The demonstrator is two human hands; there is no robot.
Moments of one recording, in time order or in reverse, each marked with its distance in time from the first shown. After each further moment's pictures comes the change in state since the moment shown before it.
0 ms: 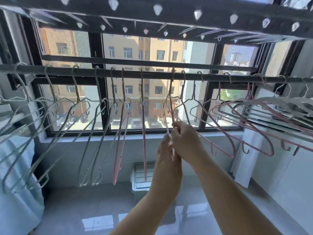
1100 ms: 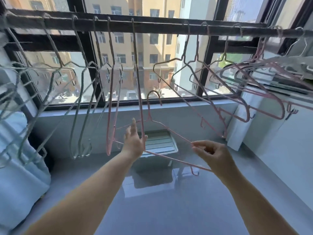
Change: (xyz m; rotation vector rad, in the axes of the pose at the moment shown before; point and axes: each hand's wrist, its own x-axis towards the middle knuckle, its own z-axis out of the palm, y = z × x) left_hand 0.023 -0.149 -0.023 0.376 -0.229 -0.444; right_hand -0.069 0.149 -0.004 0.308 -0.055 0.094
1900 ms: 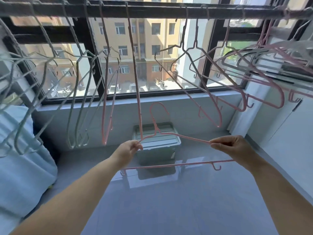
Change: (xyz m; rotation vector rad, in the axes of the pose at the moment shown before) left_hand -0.022 -0.056 -0.010 0.014 -0.234 0.117; right_hand 0.020 0.047 -0.053 -0.029 -0.143 0.085
